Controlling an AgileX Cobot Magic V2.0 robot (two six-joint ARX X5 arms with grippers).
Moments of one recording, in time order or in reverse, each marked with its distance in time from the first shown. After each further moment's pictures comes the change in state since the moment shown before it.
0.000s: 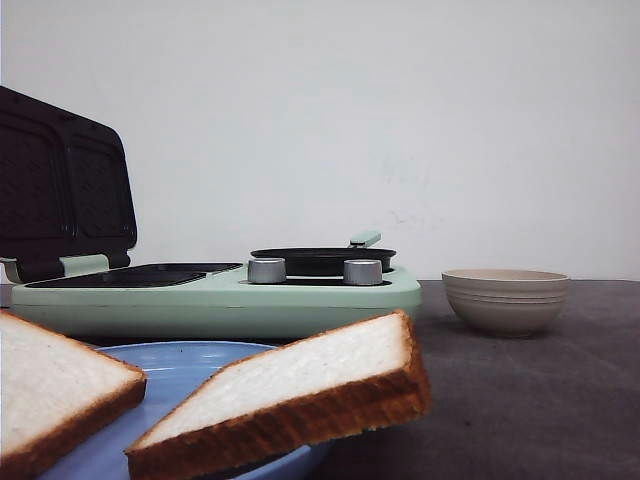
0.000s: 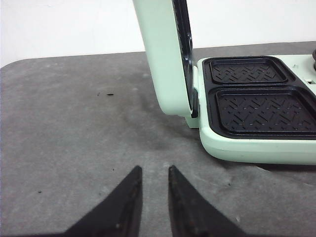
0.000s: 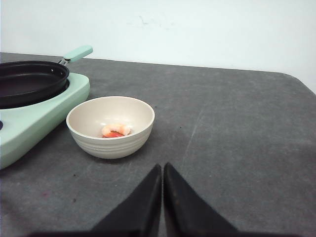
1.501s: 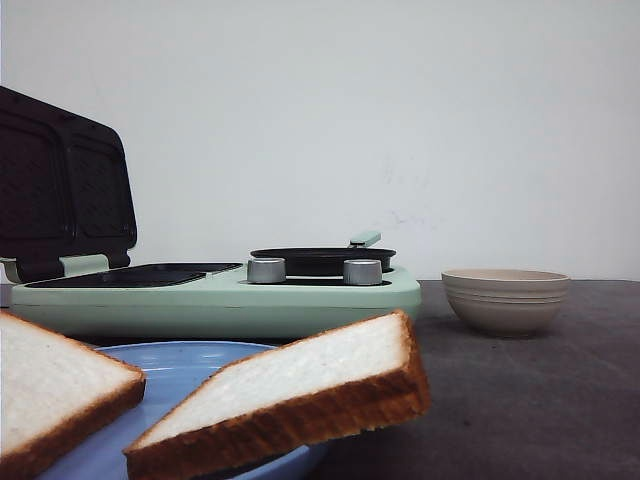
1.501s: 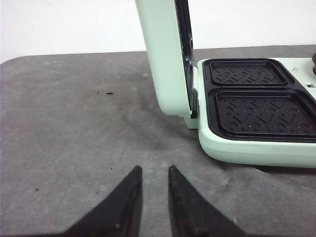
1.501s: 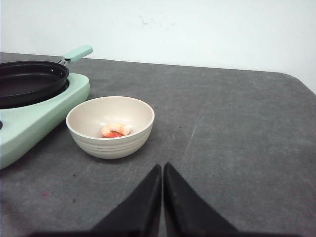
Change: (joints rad) left arm 0.000 0.000 0.000 0.000 0.000 -0.024; right arm 0.000 0.000 0.000 0.000 0.000 0.000
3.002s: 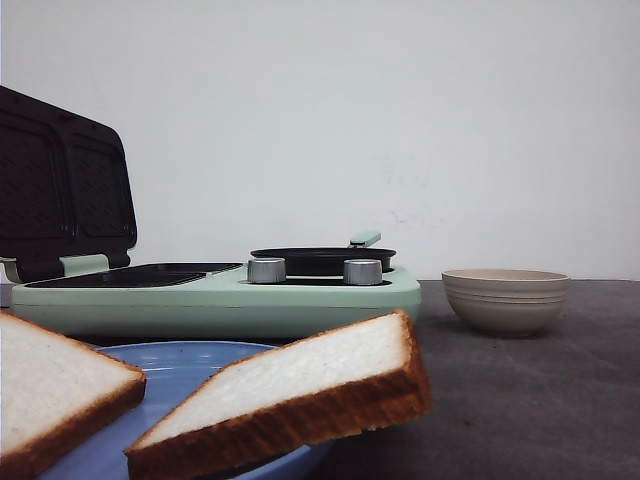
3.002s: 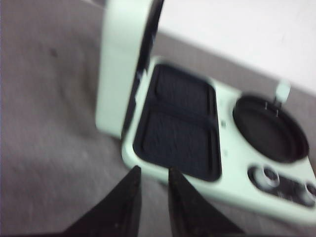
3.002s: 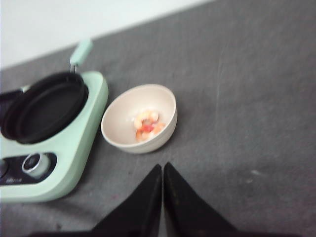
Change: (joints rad) left arm 0.000 0.495 0.566 -0.320 0.195 -0.431; right arm 0.000 0.511 0.483 -0.295 -0.092 0.388
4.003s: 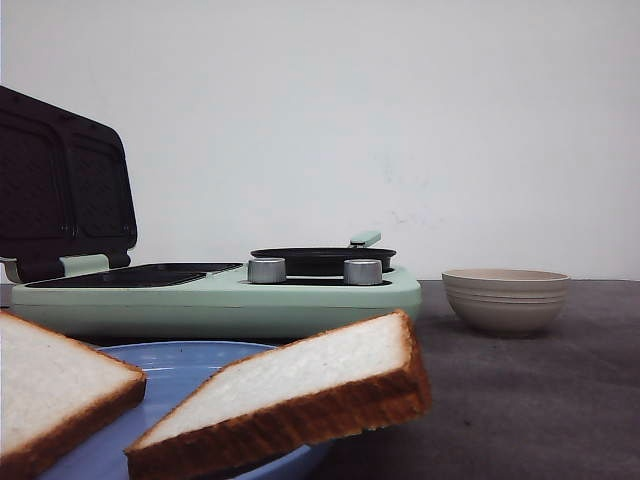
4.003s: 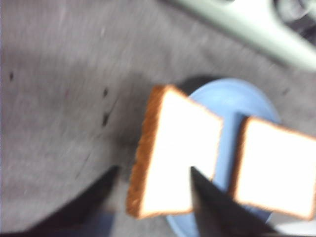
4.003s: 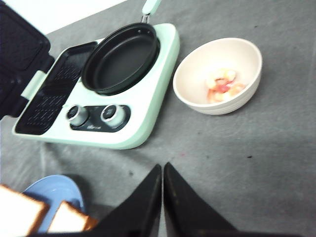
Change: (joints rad) left arm -0.002 0.205 0.064 -0.491 0.282 0.033; right arm 0.000 0.014 0.016 -0.047 -0.300 0.000
